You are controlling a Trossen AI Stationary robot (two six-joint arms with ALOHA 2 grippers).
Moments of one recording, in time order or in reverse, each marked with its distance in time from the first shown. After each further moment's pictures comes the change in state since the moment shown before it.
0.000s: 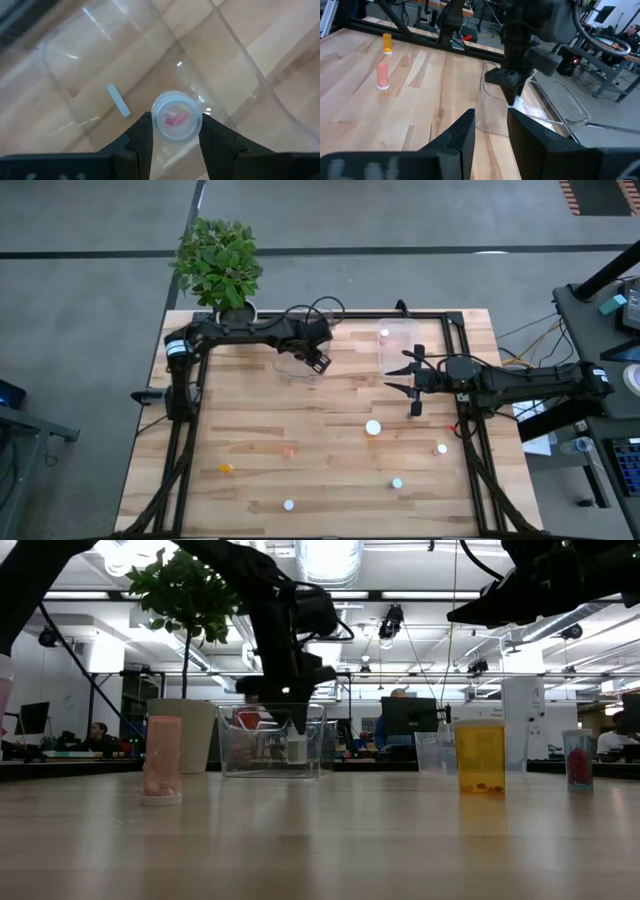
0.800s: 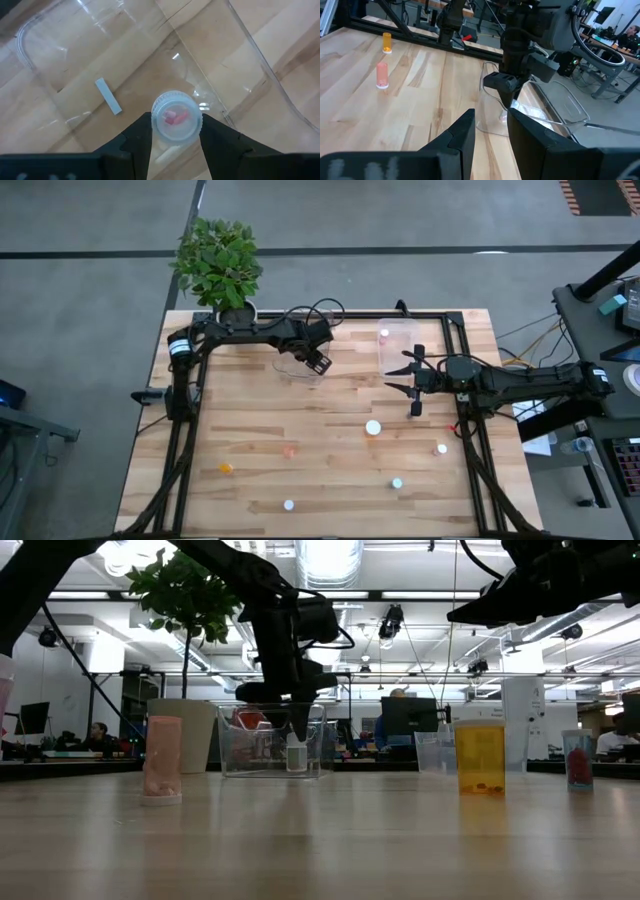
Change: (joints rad) left arm 0.008 0.024 0.000 0.001 0.033 -0.017; right arm 0.000 0.000 0.000 0.000 0.000 -0.007
